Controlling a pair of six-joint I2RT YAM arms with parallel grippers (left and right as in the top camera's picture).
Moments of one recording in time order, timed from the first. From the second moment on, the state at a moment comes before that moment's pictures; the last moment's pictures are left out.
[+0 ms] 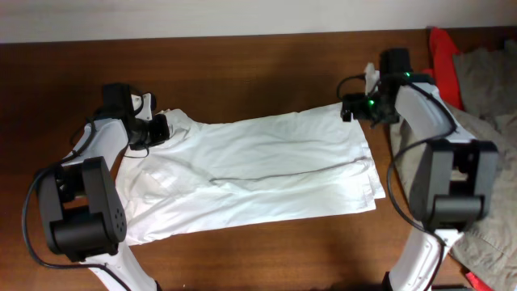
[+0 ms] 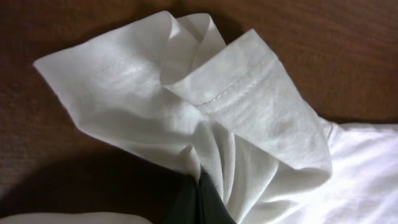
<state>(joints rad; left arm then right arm) 0.15 2.00 1.29 -0.50 0.33 -0.08 -0.04 2.10 1.60 -0.76 -0.16 -0.01</state>
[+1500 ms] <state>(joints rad) 0.15 1.64 1.30 -0.94 0.42 -0.08 -0.02 2.23 1.93 -1.30 0.14 0.28</state>
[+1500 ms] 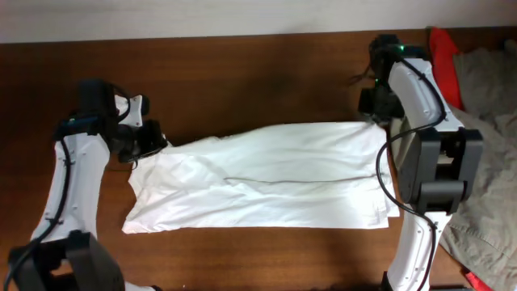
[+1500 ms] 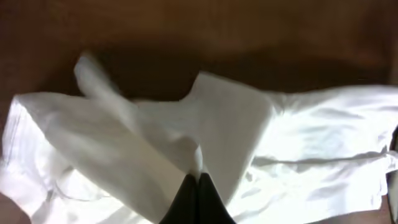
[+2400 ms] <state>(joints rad) 0.16 1.63 1.30 -1.23 0.23 -0.07 -0.02 2.23 1.67 -1.33 0.08 0.23</state>
